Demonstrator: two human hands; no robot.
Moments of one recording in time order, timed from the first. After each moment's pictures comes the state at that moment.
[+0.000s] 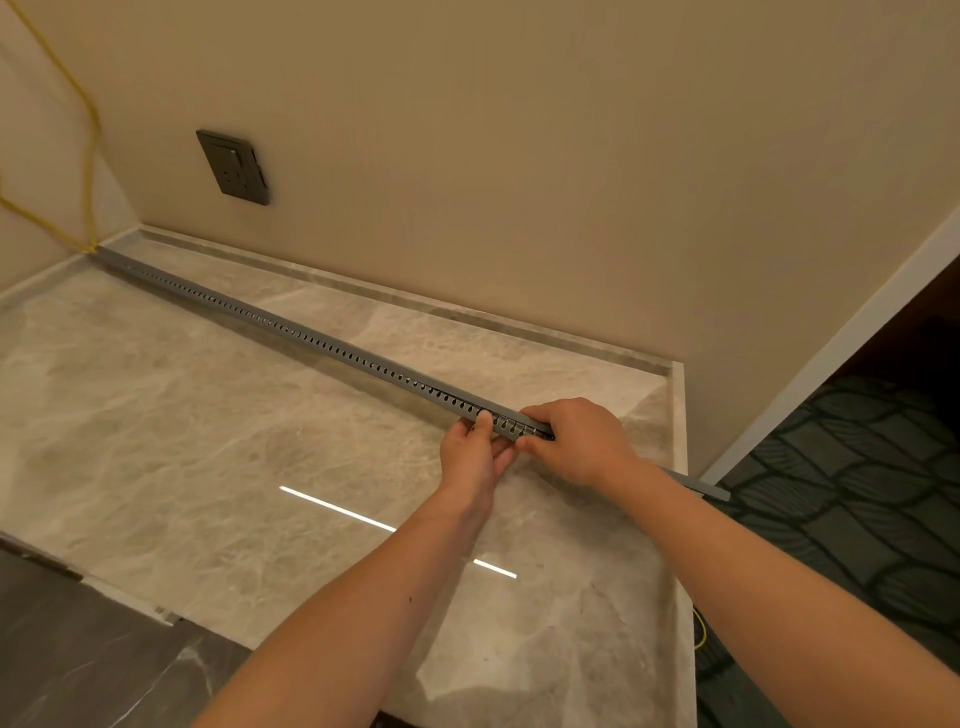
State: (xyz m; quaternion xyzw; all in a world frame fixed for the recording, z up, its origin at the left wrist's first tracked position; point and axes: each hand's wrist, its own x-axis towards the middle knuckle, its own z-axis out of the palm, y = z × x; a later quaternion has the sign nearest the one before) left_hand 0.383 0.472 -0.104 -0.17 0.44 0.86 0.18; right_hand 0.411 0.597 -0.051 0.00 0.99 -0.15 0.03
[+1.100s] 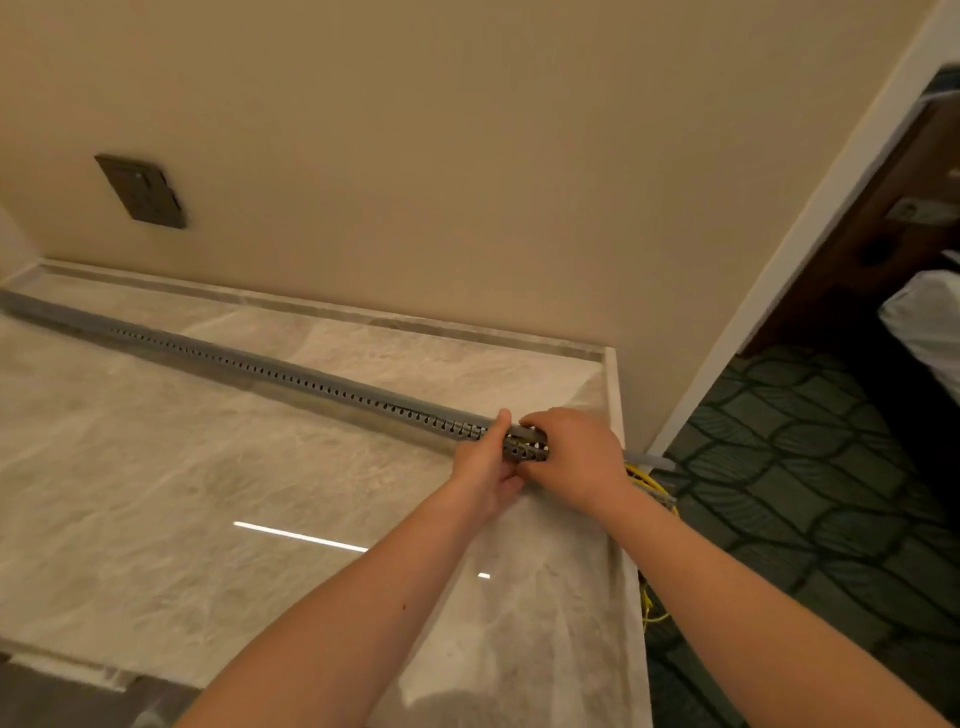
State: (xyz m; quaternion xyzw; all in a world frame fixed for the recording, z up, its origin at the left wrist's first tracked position) left_hand 0.414 0.521 -0.081 -0.19 0.48 0.78 0.35; right_hand 0.464 0.624 -0.059 0.09 0.99 -0.12 -0.05
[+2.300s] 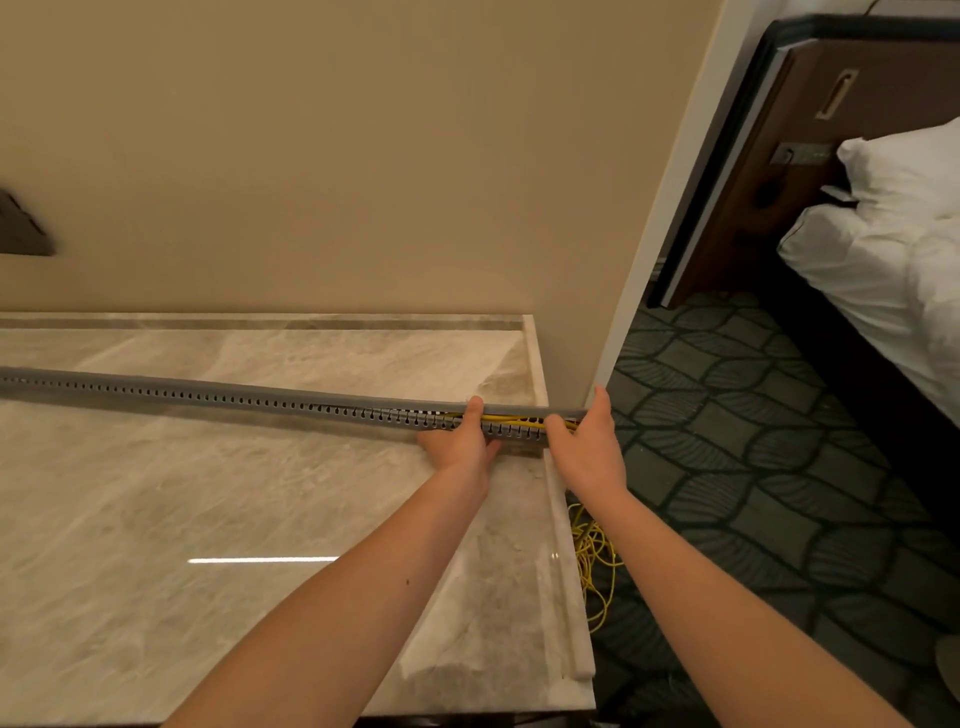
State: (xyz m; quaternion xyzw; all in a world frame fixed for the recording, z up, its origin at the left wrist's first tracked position) left_hand 0.447 0.568 -0.086 -0.25 0.50 0.79 0.24; right_hand 0.535 0.654 -0.083 0.43 0.78 -0.42 -0.16
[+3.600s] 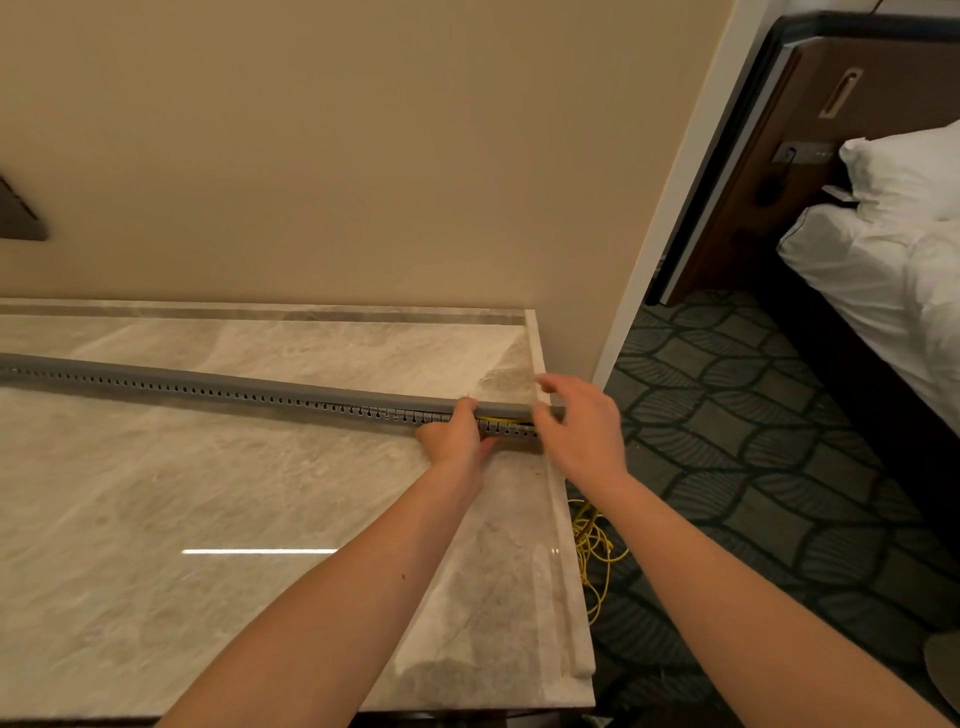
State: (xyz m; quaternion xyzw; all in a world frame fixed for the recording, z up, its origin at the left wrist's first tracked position) left_hand 0.436 0.564 -0.099 -0.23 0.51 0.79 0.26; right_hand 0.527 0.662 -0.073 0.27 0.91 -0.25 -0.21
